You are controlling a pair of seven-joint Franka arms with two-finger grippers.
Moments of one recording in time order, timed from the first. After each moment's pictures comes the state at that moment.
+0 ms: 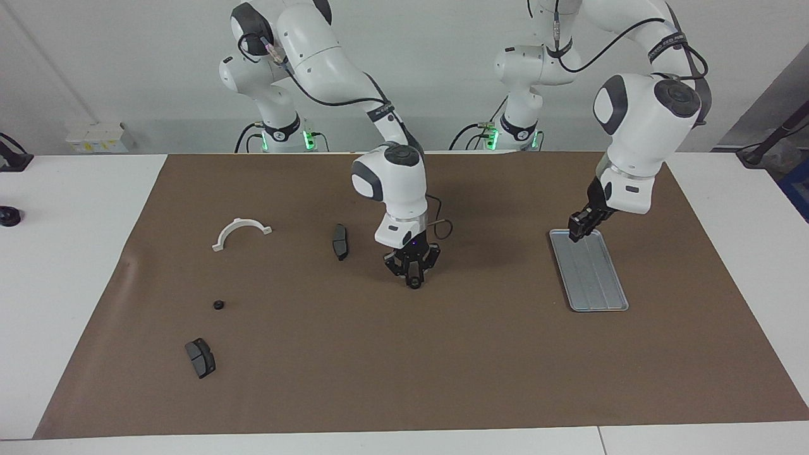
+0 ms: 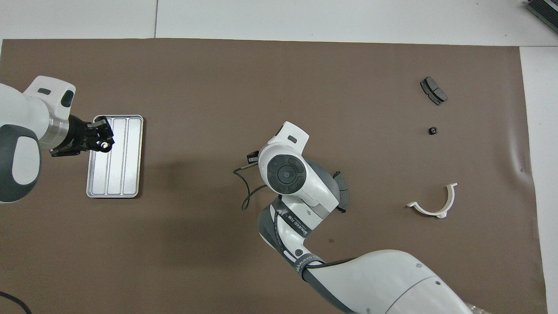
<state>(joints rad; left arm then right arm) -0.18 0.07 0.01 -1.83 -0.06 1.97 -0.59 0.58 0.53 -0.01 -1.74 -0.20 2.57 0.56</state>
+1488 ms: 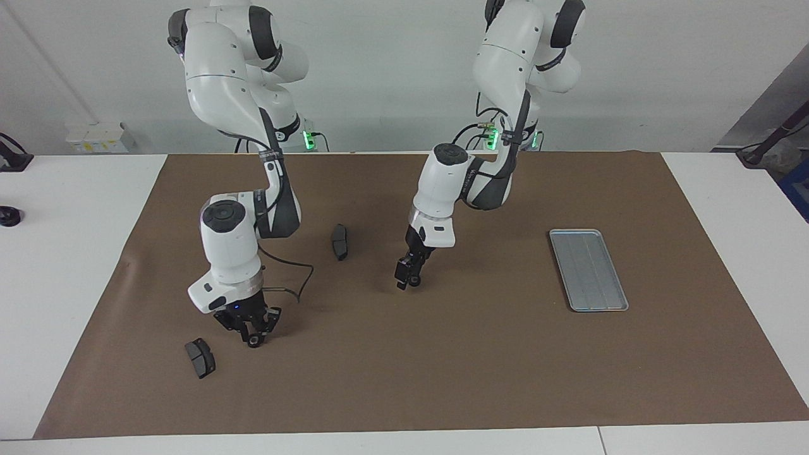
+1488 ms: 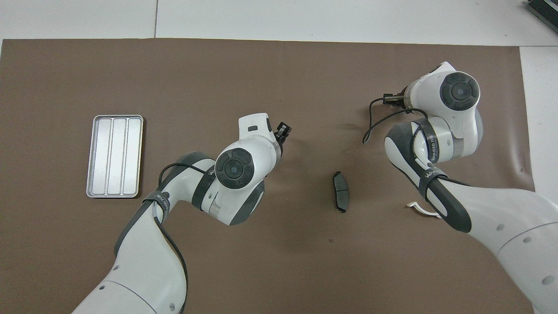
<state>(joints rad) -0.67 0.46 0.02 -1.87 -0.07 2.76 -1.49 0.08 0.56 -0.01 -1.70 -0.20 2.53 0.28</state>
